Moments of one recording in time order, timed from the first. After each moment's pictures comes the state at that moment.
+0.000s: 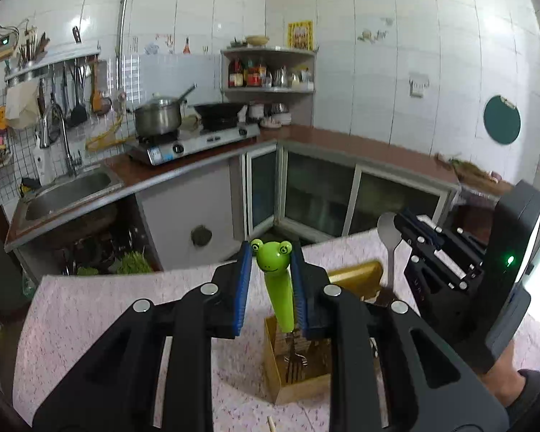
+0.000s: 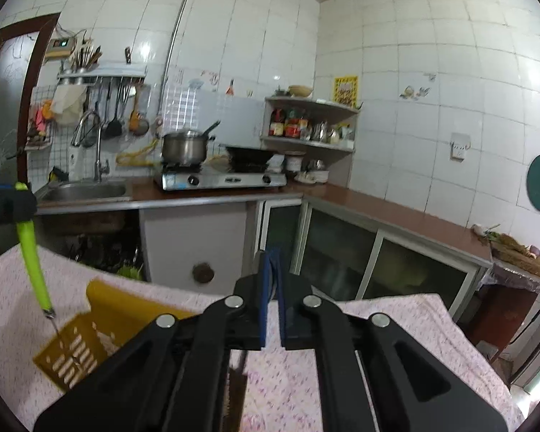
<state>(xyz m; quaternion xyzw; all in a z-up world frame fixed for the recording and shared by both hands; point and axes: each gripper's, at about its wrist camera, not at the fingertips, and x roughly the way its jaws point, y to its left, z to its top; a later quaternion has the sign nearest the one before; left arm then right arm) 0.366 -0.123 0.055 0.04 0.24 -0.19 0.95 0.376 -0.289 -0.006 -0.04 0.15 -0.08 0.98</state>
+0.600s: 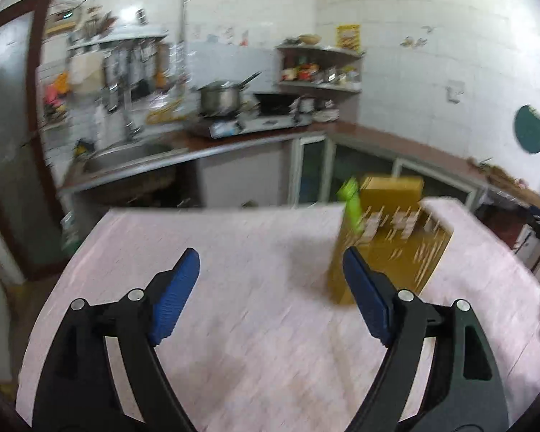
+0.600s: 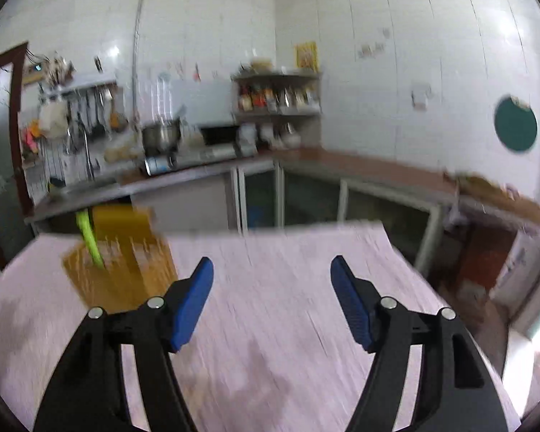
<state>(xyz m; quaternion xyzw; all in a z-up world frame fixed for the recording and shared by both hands) 0.232 -0.001 -0.008 0.00 0.25 -0.09 0.96 0.205 -0.392 -0.022 0.04 0.23 -0.11 0.97</state>
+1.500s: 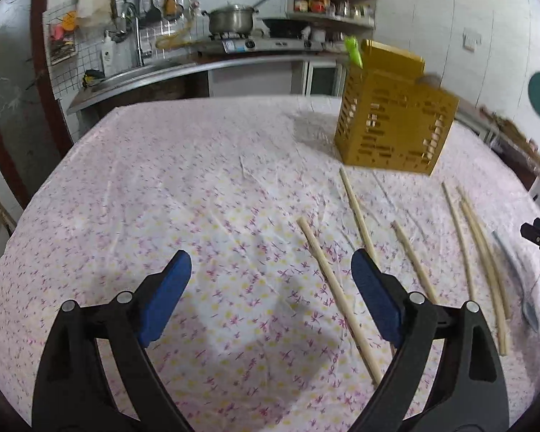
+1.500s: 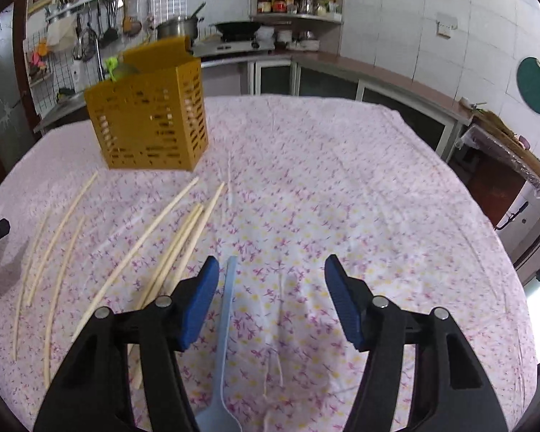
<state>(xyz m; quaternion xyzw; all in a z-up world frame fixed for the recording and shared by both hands) 0.189 -0.013 -0.104 0.01 0.37 -0.07 0.92 0.154 -0.351 -0.117 0.02 0.39 -0.08 0.92</state>
